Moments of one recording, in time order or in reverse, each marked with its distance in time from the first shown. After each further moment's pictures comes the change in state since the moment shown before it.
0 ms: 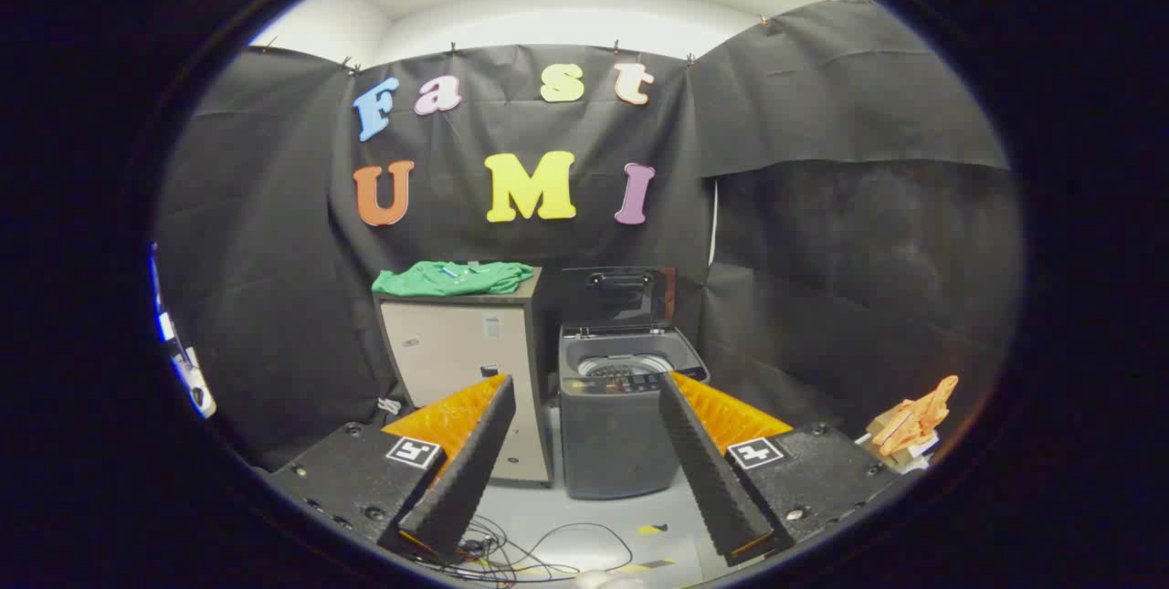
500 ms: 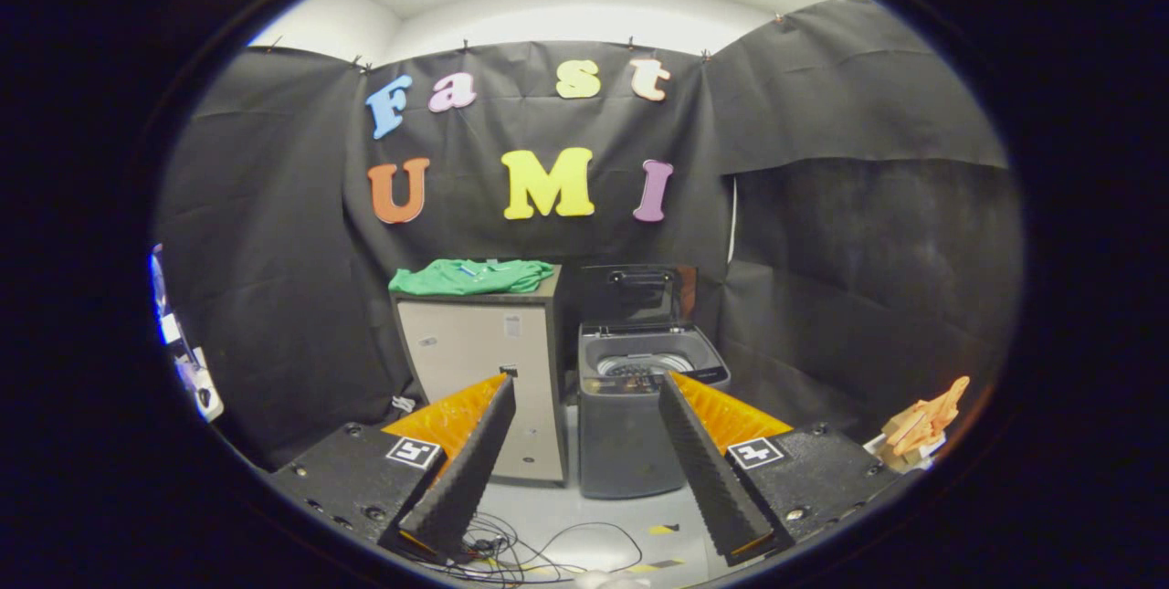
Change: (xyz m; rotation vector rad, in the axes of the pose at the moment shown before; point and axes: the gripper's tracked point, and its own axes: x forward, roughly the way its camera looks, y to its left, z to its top) arm 0.008 0.024 0.002 -0.019 0.012 0.048
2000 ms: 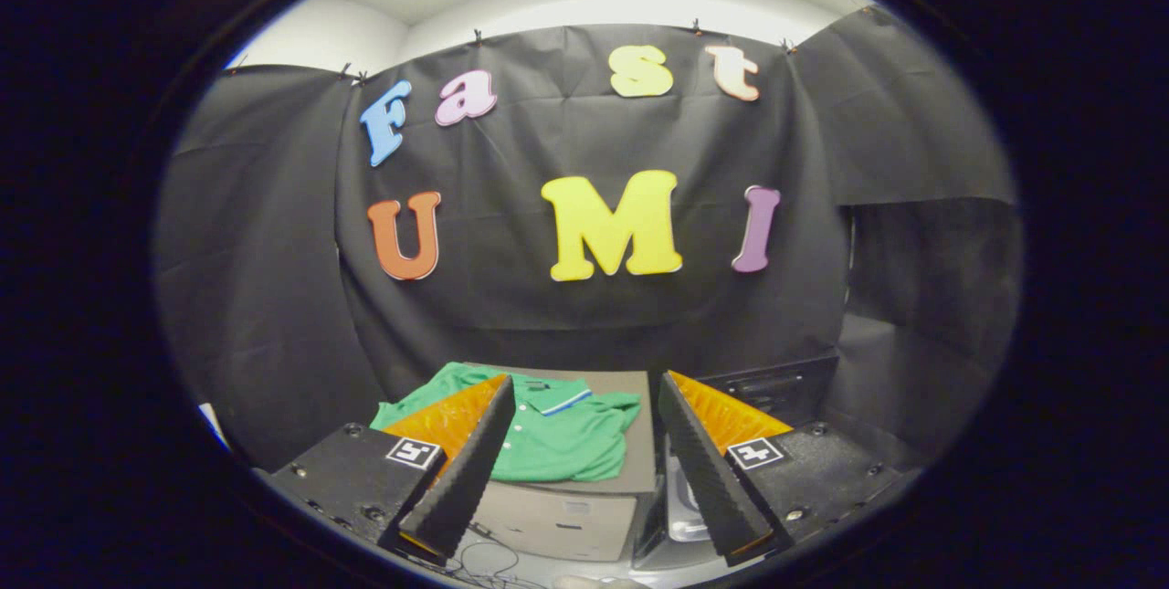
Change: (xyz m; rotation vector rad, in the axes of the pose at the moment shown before) arm 0.368 0.154 0.207 0.029 -0.009 0.201
